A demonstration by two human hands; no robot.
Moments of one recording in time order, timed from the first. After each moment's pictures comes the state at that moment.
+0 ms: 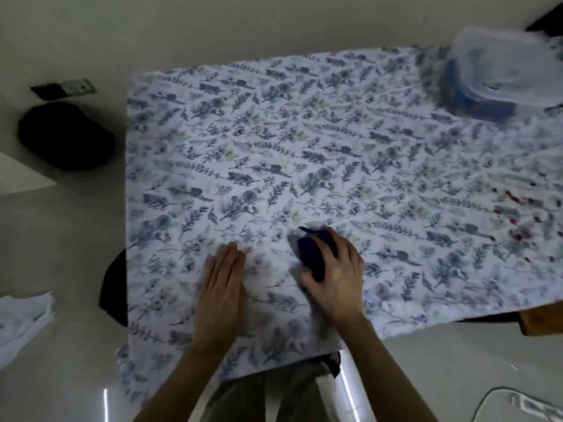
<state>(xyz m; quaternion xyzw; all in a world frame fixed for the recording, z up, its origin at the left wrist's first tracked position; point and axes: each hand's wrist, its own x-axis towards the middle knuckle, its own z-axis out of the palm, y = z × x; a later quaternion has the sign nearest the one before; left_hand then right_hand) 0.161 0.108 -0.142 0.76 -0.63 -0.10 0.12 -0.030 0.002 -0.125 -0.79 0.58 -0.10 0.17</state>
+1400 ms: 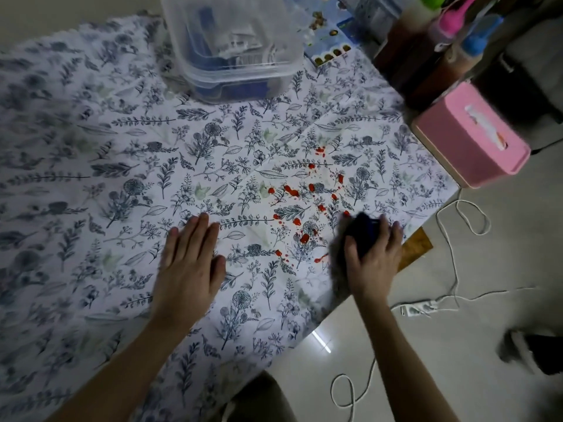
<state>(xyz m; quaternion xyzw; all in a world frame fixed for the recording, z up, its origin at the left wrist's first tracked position) -0.130 -0.159 -0.153 0.60 -0.79 -0.09 0.04 -0.430 -0.142 -0.132 -0.46 0.86 -0.20 0.10</state>
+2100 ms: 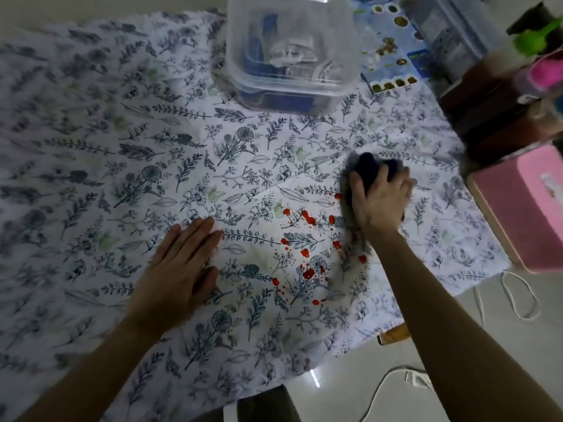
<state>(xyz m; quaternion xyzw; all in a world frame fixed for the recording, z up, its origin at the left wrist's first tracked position) -0.136 -0.160 -0.154 0.62 -0.77 -0.11 0.05 -0.445 -0.341 -0.129 -0.62 0.77 -0.10 0.08</state>
